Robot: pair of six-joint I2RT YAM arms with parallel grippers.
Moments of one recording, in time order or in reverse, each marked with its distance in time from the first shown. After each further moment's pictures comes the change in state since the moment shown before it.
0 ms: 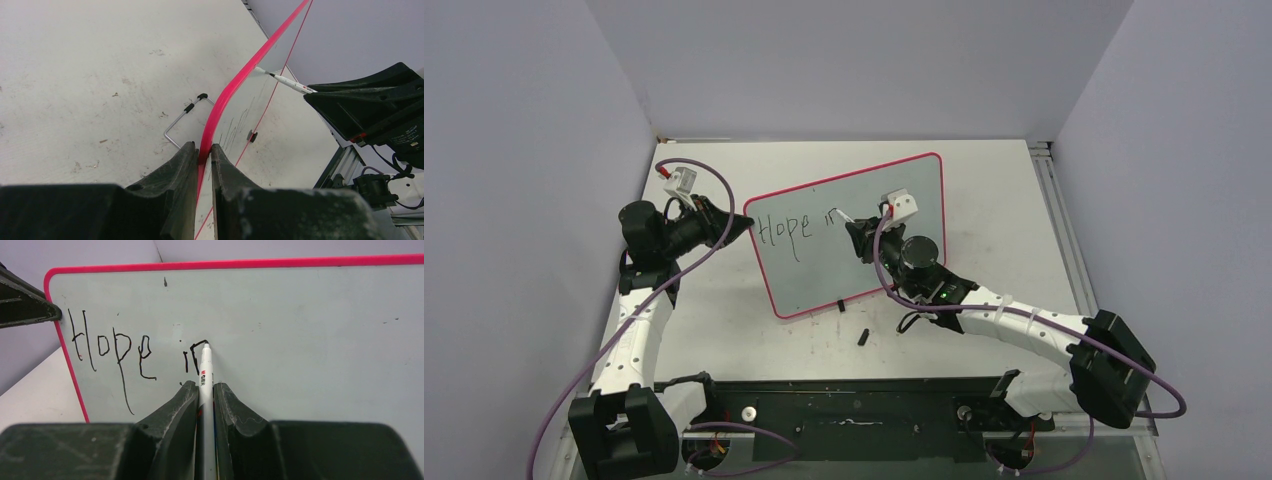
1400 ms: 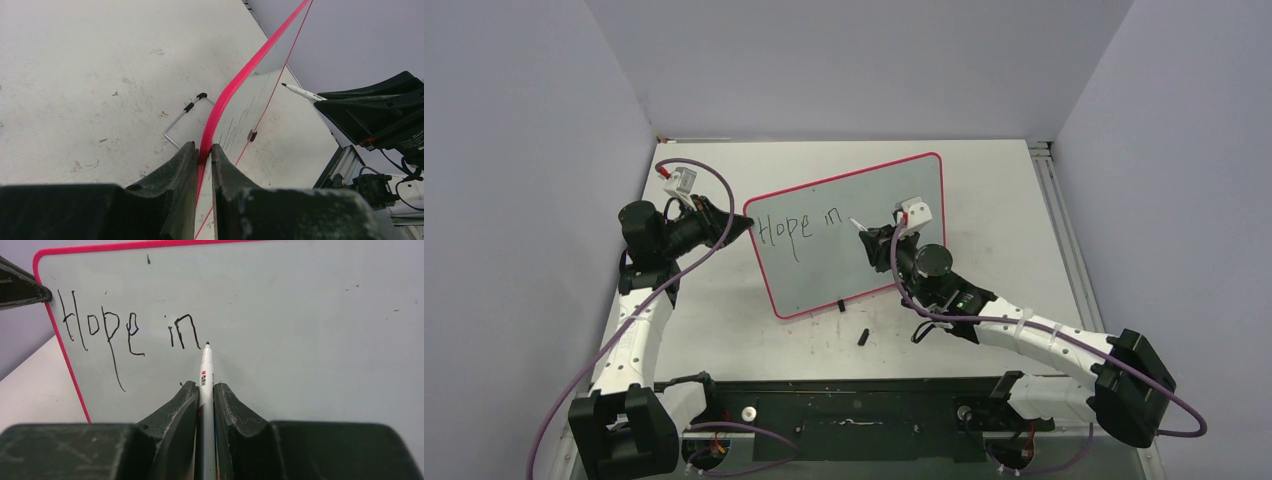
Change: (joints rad) left arm 0.000 0.000 0.000 -0.003 0.000 0.000; right arm 0.000 -0.120 -0.071 -0.100 0.013 0.019
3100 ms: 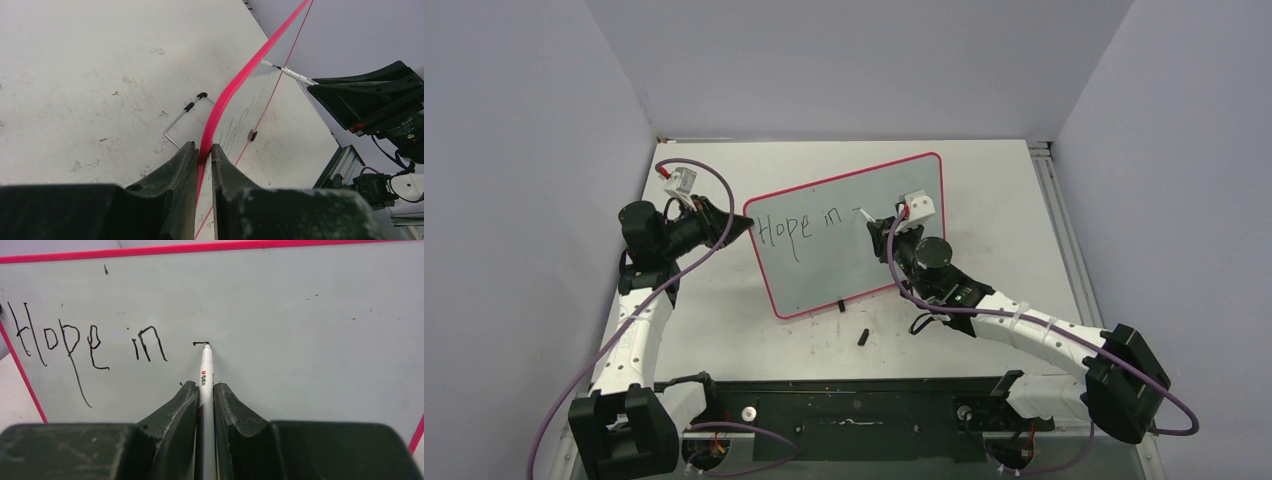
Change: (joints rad) left arm 0.000 0.000 0.000 -0.005 0.000 0.002; right arm -0.053 0.031 0.018 0.017 0.038 -0.045
